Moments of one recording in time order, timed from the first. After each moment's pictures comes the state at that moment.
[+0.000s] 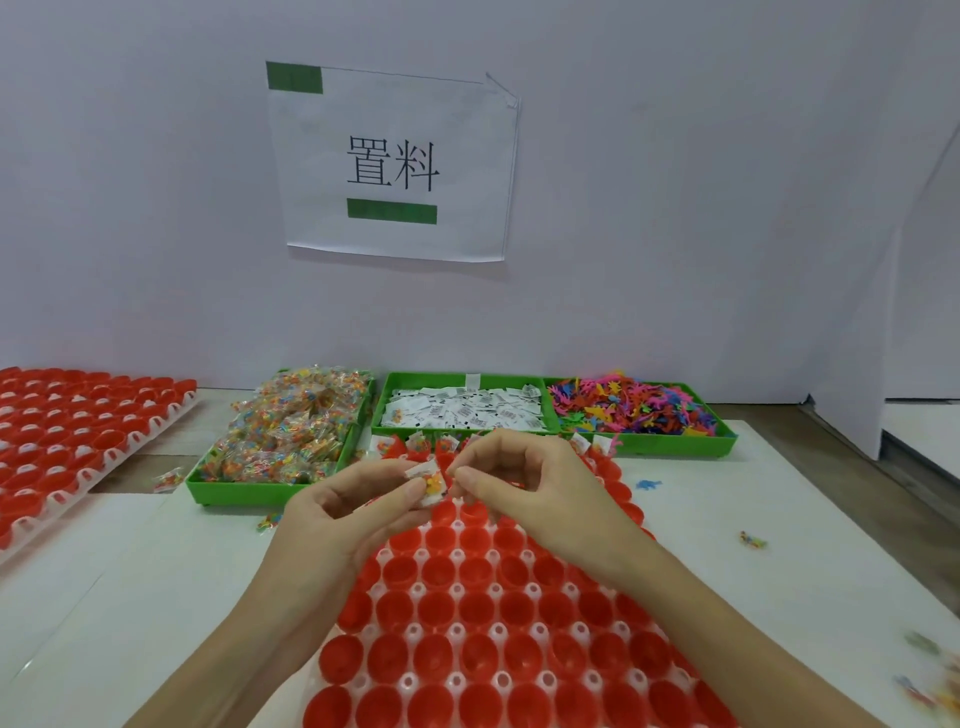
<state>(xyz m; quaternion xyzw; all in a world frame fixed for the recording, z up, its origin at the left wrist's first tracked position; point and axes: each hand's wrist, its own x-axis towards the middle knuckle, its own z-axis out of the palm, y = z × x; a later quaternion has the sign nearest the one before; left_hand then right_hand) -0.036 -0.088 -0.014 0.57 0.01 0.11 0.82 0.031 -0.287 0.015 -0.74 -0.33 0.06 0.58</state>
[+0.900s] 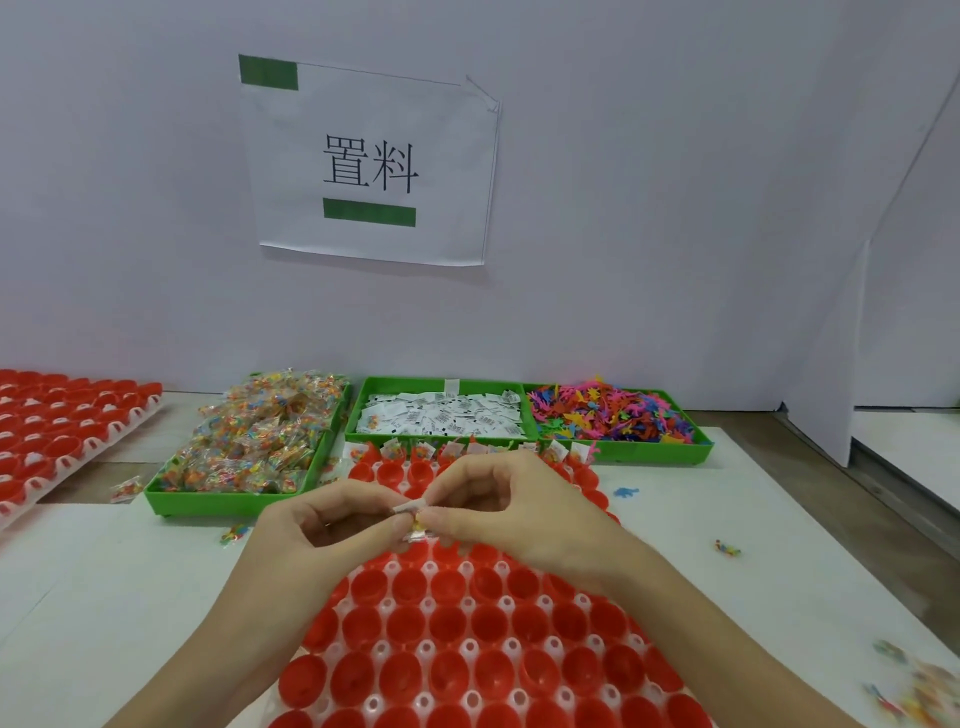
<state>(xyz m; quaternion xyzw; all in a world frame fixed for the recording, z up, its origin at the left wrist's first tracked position) -0.042 -0.089 -0.014 0.69 -0.01 0.12 0.72 0.031 -0.295 0.026 -0.76 -0.32 0.16 0.54</state>
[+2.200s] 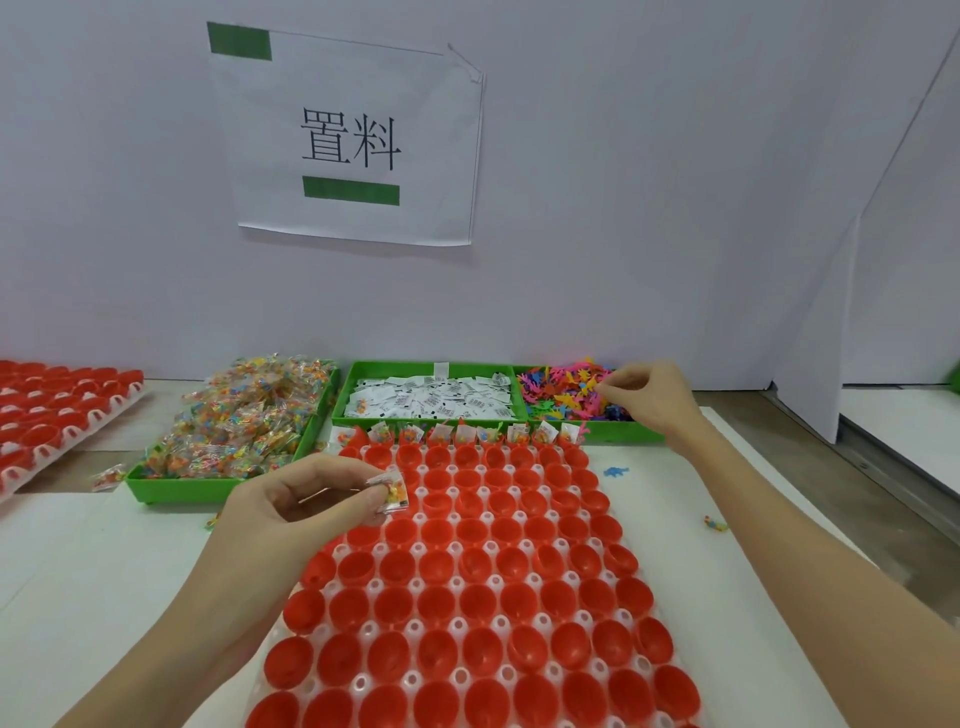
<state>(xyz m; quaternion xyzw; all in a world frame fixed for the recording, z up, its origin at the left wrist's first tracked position) -0.039 -0.084 -0.014 0.70 0.02 0.14 0.70 0.197 -0.421 -0.002 -0.89 -0.02 -0.12 0.44</state>
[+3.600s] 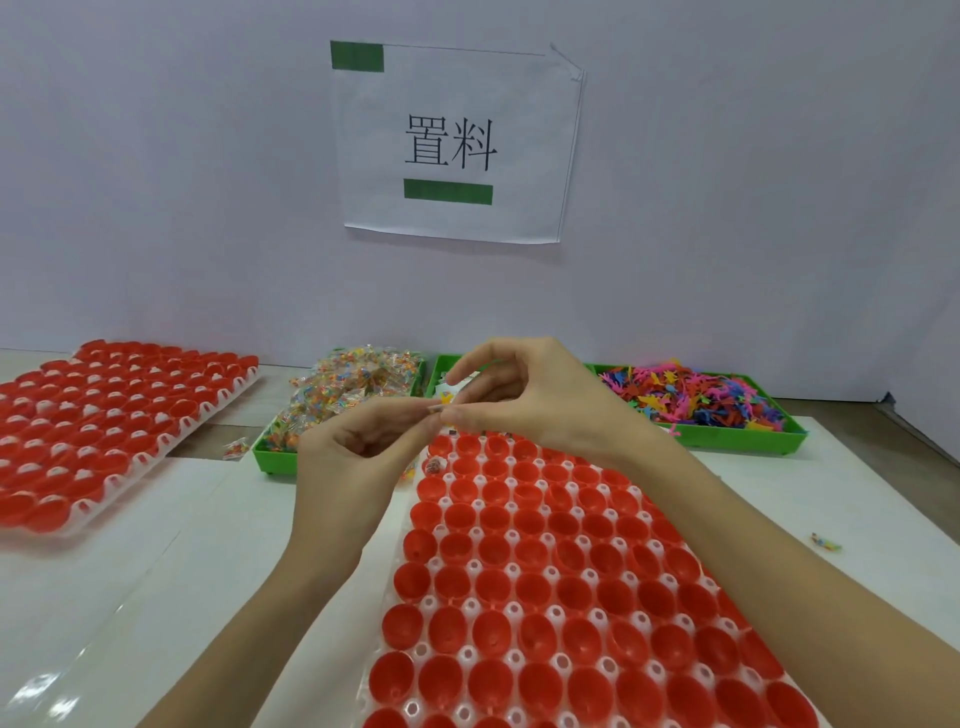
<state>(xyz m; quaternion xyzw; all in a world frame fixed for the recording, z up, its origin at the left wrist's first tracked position) -0.026 -0.061 -0.007 0.69 -0.03 0.33 0.65 0.065 -0.237 0.063 -0.78 -0.40 0.07 0.48</state>
